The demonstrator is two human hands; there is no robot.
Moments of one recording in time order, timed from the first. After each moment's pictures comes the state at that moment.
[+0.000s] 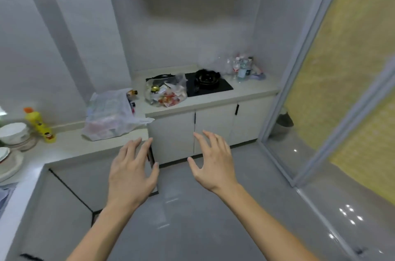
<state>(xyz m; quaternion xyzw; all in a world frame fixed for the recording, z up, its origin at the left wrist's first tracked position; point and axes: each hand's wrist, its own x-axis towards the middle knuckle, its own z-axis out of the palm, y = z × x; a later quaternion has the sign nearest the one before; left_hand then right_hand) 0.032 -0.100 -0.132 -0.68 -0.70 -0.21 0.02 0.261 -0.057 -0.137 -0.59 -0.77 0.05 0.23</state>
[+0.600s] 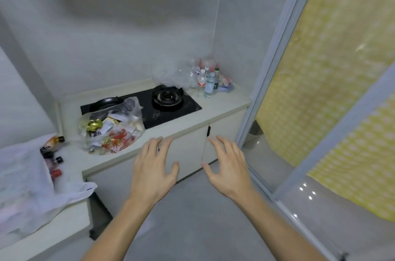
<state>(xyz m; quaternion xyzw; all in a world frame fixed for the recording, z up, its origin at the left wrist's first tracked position) 0.137 0.309 -0.150 -0.79 -0.57 -0.24 -0.06 0.361 0.271 -0.150 -0.70 -0.68 0.03 0.21</state>
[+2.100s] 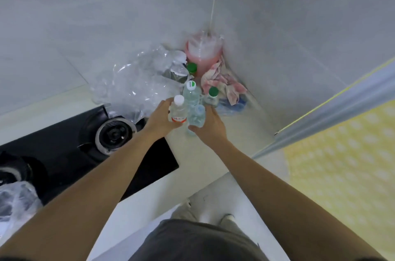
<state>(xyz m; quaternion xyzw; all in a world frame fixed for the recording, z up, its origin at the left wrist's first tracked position) 0.446 1.092 -0.322 -0.68 -0.57 -0.19 -0.42 0.632 1.032 -0.294 -0.76 -0.56 0.29 0.18</state>
